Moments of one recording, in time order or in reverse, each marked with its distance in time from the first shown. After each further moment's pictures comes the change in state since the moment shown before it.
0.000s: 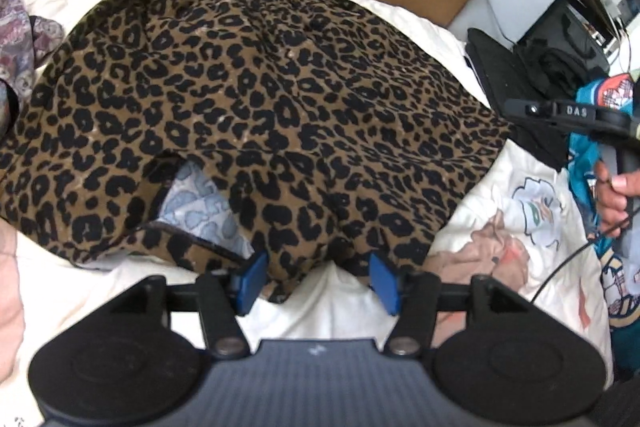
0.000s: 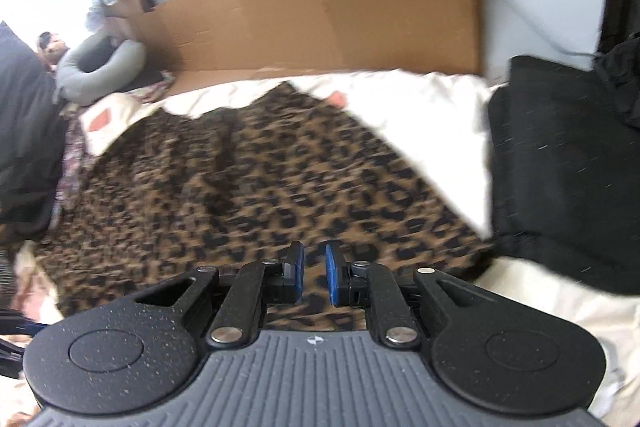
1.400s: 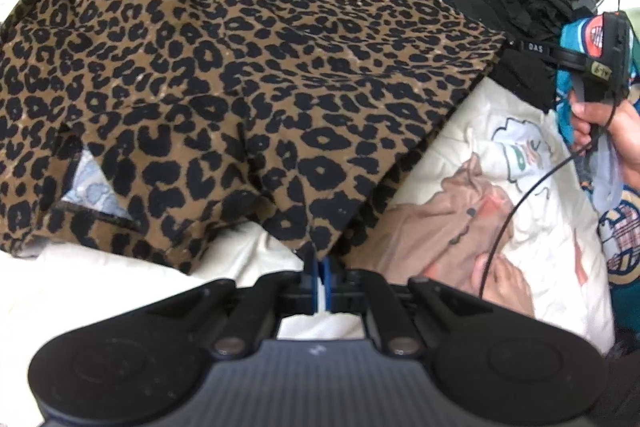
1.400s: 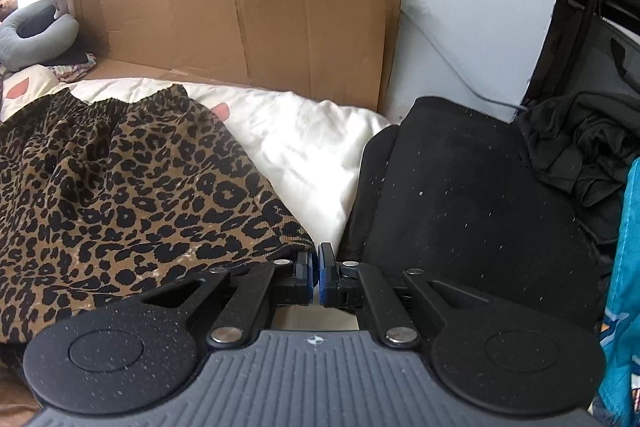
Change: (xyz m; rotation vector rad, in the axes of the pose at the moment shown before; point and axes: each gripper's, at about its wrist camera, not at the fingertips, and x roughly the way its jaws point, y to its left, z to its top) left arm 0.027 -0.044 -0.006 0.043 0.143 -0.045; right arm 0.015 -0.084 0.003 -0.194 -0.107 -0.294
